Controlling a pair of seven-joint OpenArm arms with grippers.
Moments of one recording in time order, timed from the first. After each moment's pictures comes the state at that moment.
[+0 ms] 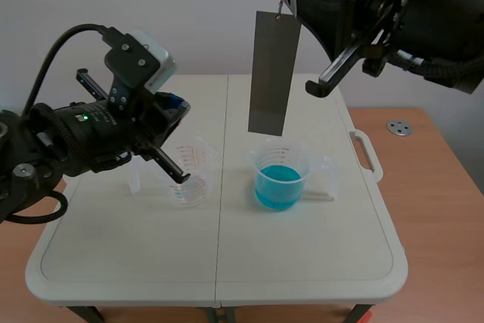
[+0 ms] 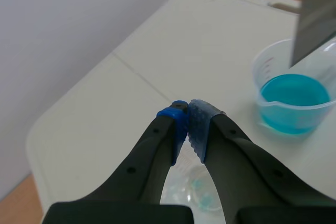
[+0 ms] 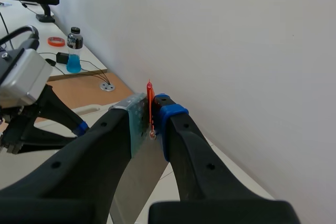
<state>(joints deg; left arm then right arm) 3.3 -21.4 16.0 95.5 4.0 -17.3 4.8 -4.1 15.7 1.3 111.9 8.5 45.5 0.7</state>
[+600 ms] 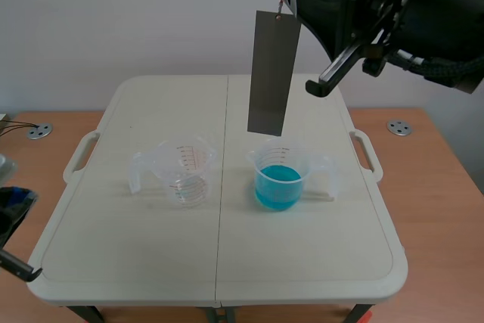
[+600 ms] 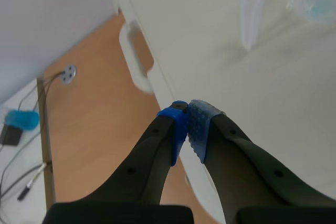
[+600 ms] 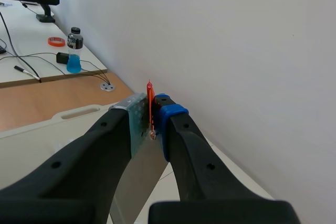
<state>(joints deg) 31.8 -27.7 -8.1 95.5 3.9 -12.0 -0.3 -4.1 15.7 1.3 111.9 8.5 45.5 0.7</state>
